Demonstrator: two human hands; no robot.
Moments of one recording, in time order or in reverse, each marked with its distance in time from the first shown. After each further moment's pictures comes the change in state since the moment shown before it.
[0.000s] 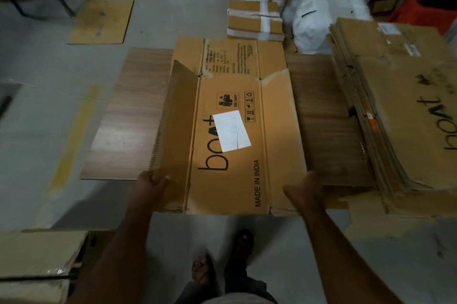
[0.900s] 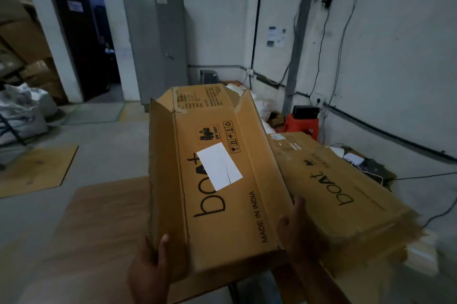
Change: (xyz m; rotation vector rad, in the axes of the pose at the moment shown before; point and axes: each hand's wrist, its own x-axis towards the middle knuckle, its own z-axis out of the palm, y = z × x) left_hand -0.136 0.159 0.006 -0.391 0.296 0.482; right_hand -0.083 -0.012 -0.151 0.160 0.758 -0.367
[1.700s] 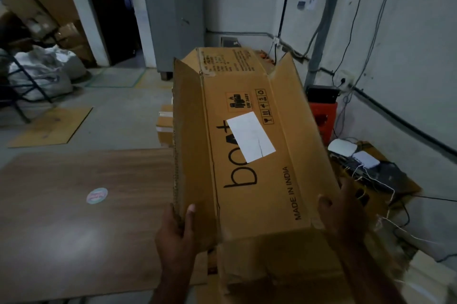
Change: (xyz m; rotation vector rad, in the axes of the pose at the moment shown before) left_hand -0.173 0.210 0.400 -0.273 0.063 0.003; right_hand 0.388 0.321 -0.093 0.060 -0.107 -0.018
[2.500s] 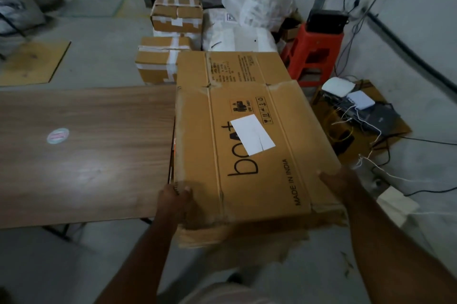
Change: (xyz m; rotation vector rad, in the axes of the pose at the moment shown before) left_hand -0.049 -0.101 0.104 0.398 -0.354 -0.493; right_hand 0.126 0.292 0.052 -0.073 -0.544 0.404
